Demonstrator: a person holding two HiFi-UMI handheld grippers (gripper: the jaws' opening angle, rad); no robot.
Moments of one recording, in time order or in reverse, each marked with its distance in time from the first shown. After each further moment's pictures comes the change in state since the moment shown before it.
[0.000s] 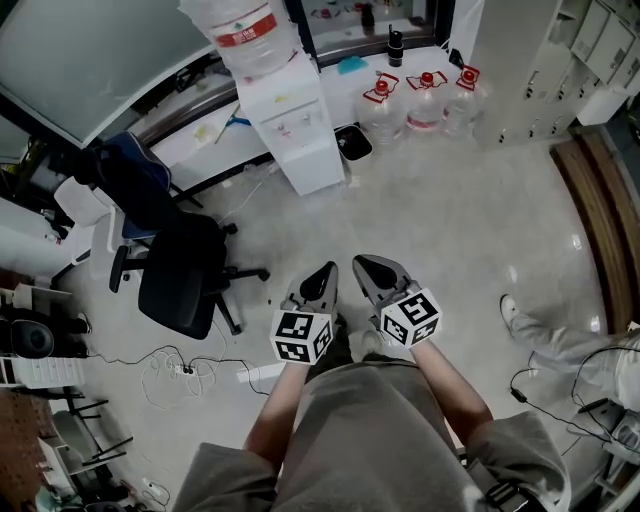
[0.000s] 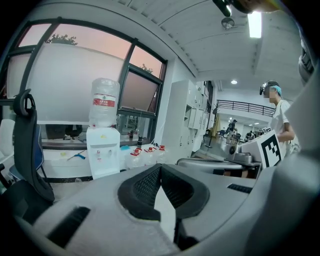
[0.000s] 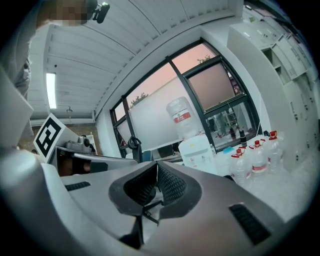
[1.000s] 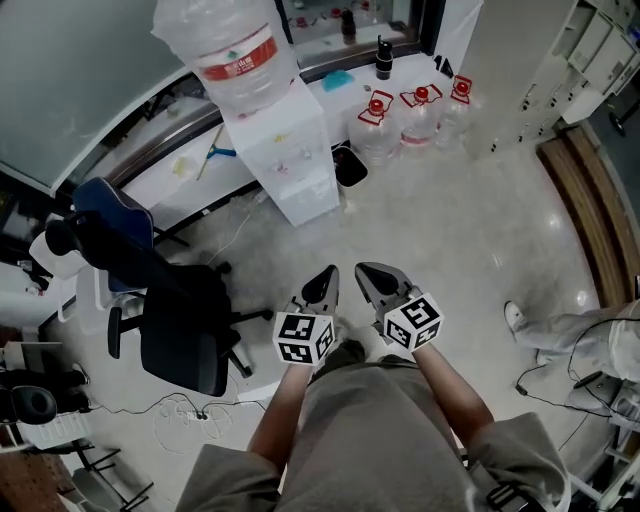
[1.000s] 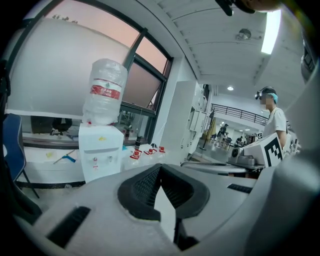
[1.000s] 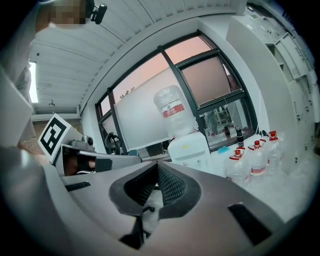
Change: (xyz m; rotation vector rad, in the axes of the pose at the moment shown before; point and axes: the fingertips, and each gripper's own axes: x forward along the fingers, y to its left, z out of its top) left arm 0.110 0.164 0.056 -0.046 0.028 -0.131; right arm 0.179 -0.066 0.028 0.018 0.045 -0.124
